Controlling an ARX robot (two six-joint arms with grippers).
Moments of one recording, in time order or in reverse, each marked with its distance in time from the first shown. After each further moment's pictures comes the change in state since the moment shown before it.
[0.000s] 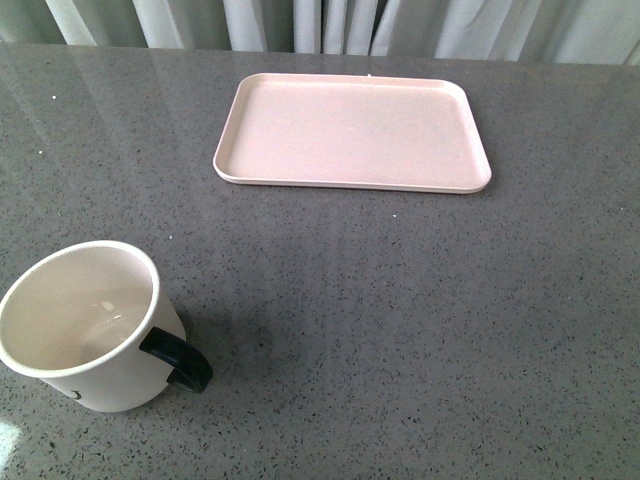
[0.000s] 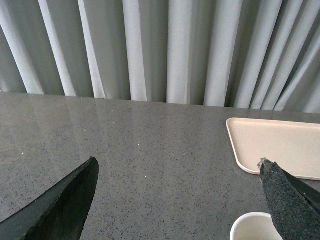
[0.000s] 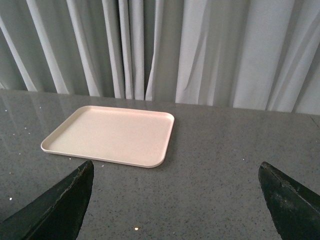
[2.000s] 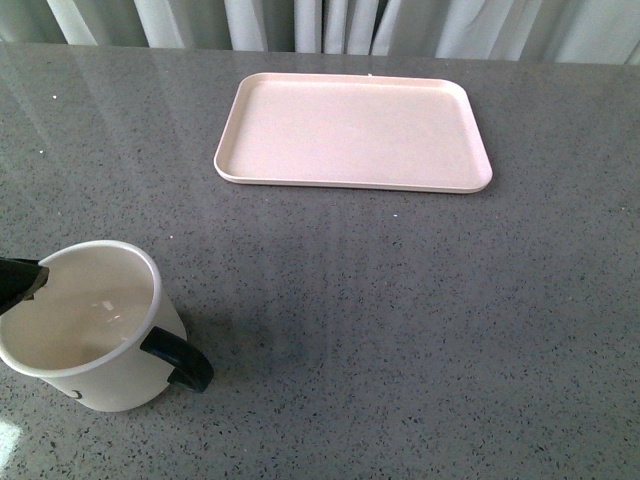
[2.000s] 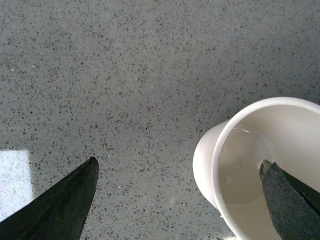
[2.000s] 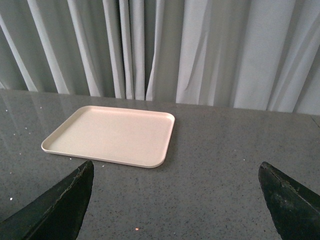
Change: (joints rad) left arm -0.052 1.359 0.467 0.047 0.214 0.192; right arm 0.000 0.000 0.000 0.000 0.000 0.000
